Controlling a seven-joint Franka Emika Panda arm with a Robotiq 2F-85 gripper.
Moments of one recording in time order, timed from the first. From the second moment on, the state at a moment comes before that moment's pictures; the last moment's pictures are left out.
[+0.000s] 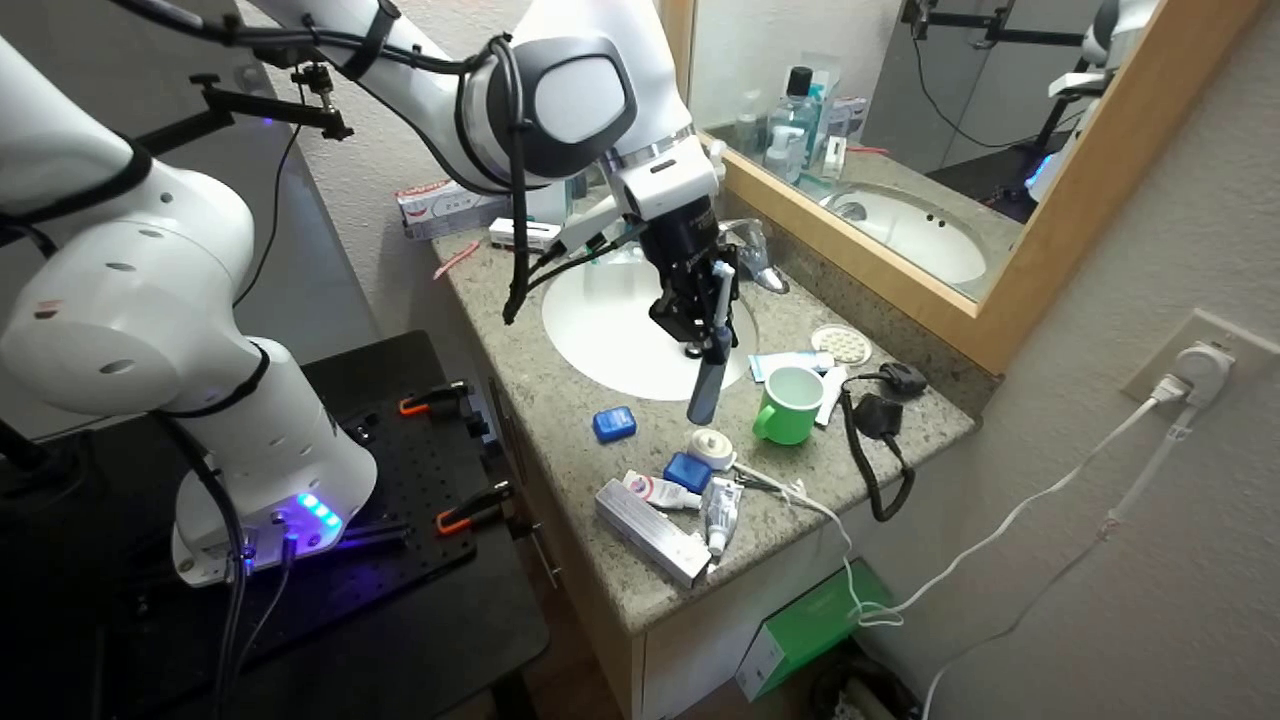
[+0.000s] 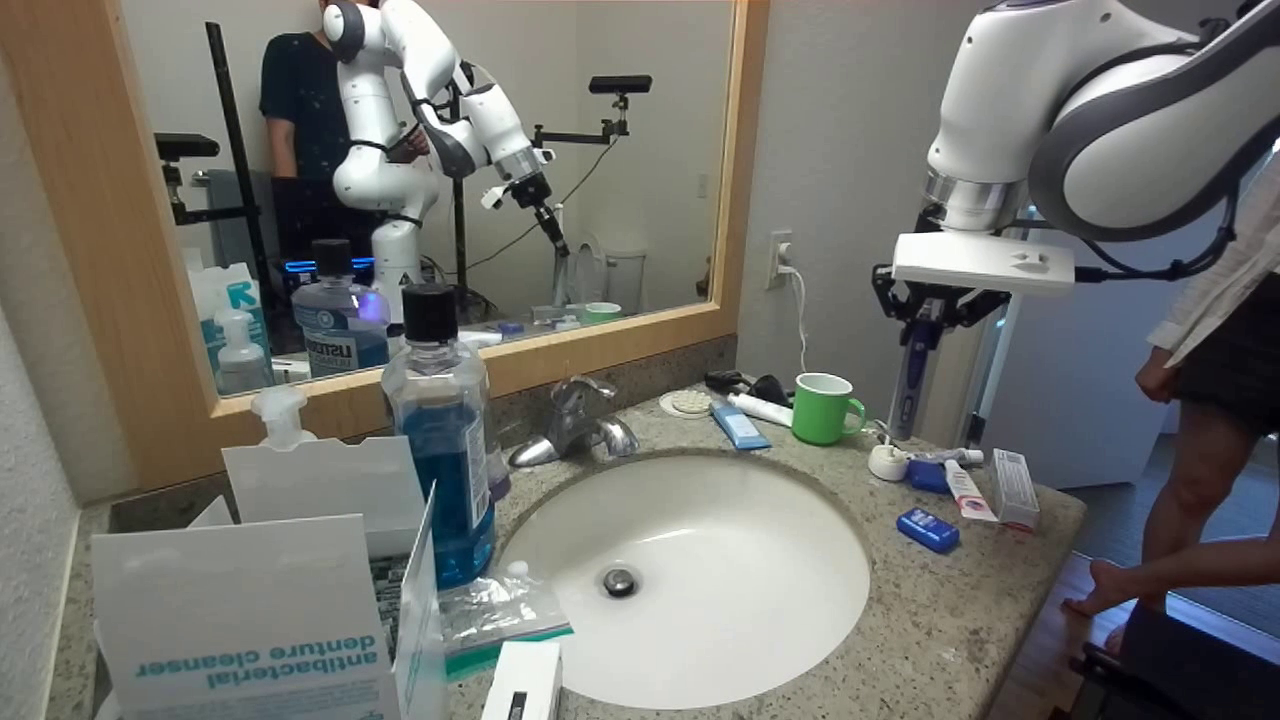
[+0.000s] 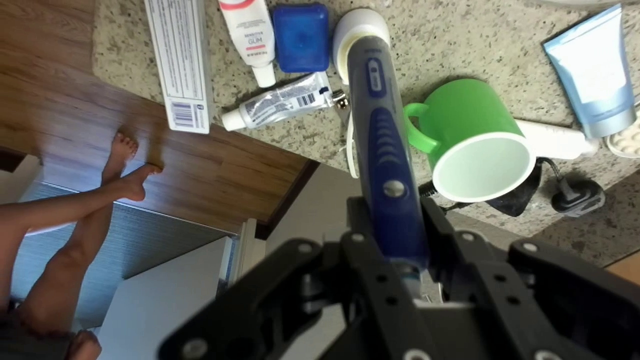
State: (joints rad) arm -0.29 -0.27 -0.10 -2.60 -0.71 2.61 1.28
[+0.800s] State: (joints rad) arm -0.29 -0.26 -0.09 -2.60 -0.71 2.61 1.29
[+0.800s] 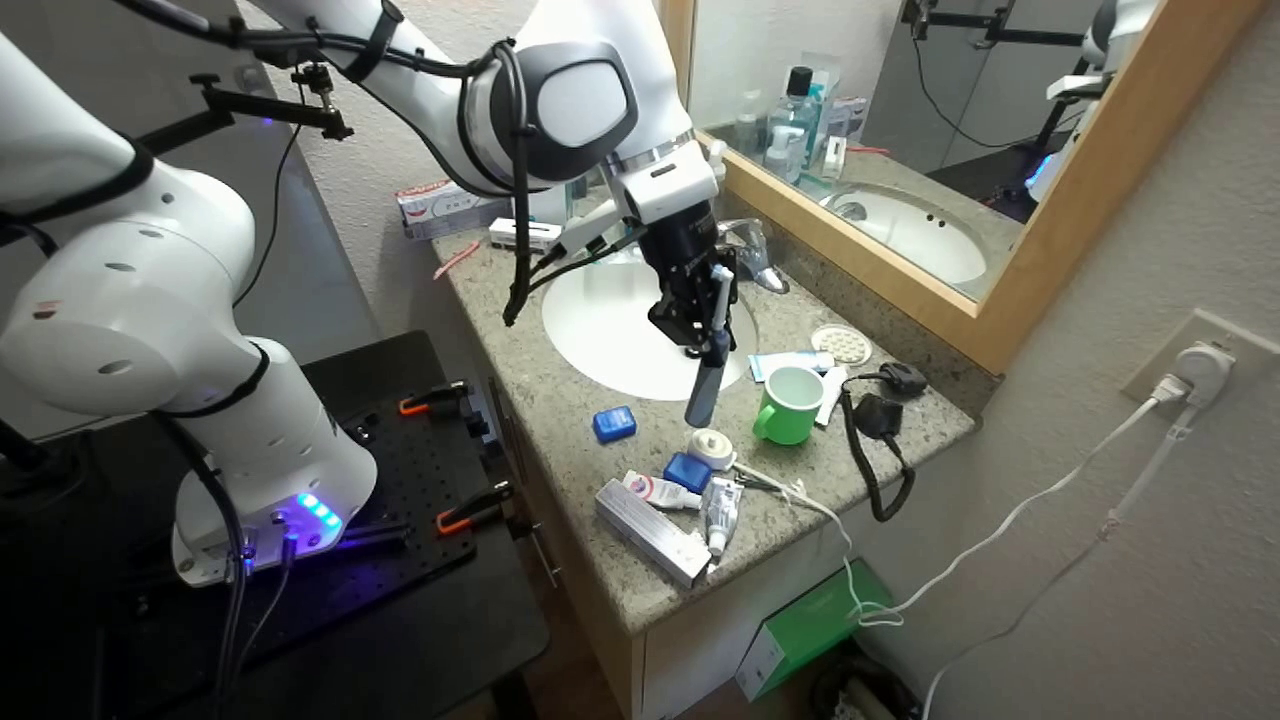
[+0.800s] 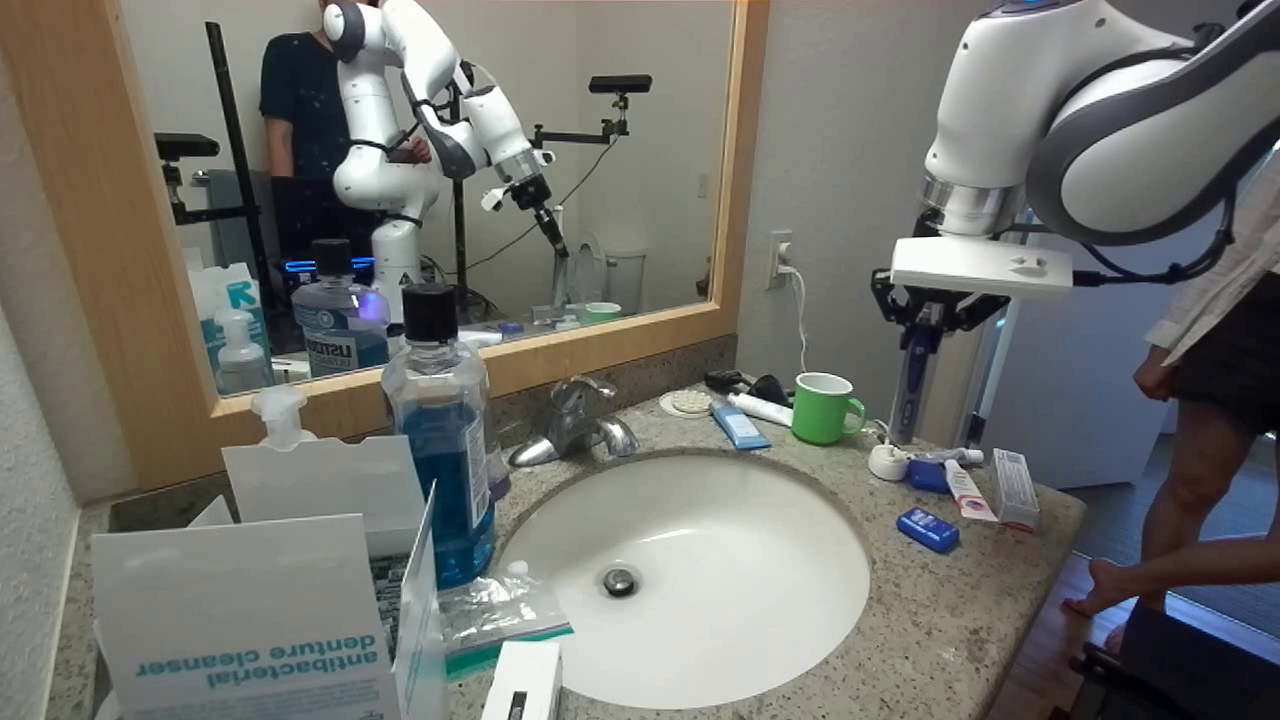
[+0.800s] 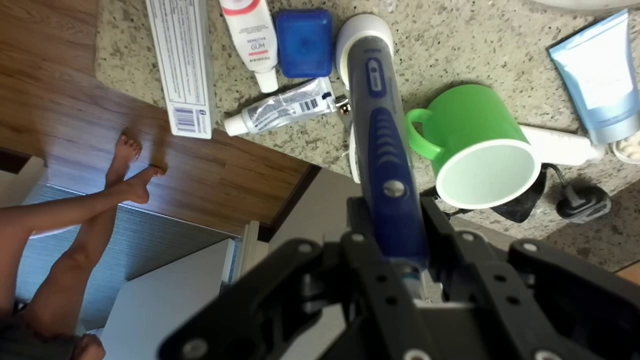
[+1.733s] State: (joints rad) arm -0.30 -0.25 -0.09 -2.60 -0.71 2.62 1.34
